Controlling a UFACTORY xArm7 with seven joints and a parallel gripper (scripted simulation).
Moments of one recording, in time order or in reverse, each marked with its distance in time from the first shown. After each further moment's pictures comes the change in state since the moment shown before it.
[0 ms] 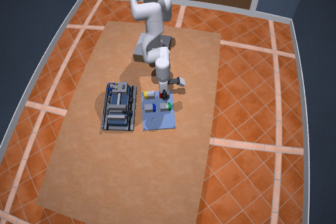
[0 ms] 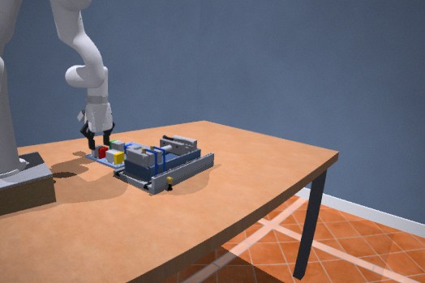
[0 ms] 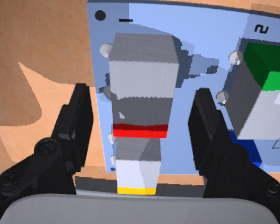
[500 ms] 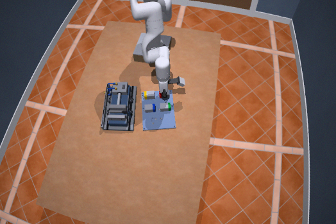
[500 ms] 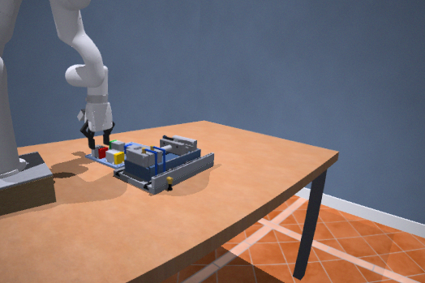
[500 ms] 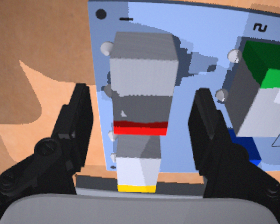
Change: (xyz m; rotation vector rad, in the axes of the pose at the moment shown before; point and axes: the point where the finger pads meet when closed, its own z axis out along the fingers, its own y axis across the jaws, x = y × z) arm 0.000 0.000 -0.003 0.000 0.000 0.000
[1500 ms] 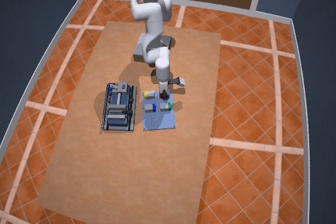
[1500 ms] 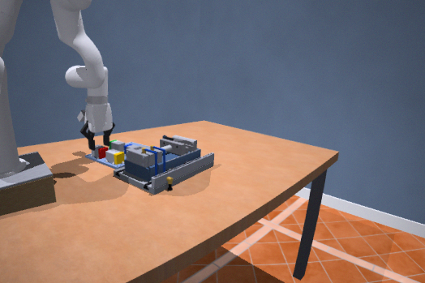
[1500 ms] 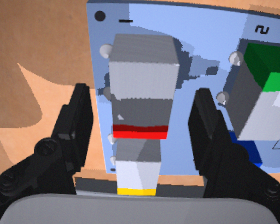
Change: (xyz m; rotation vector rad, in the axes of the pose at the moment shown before) arm 0.000 0.000 0.003 0.000 0.000 0.000
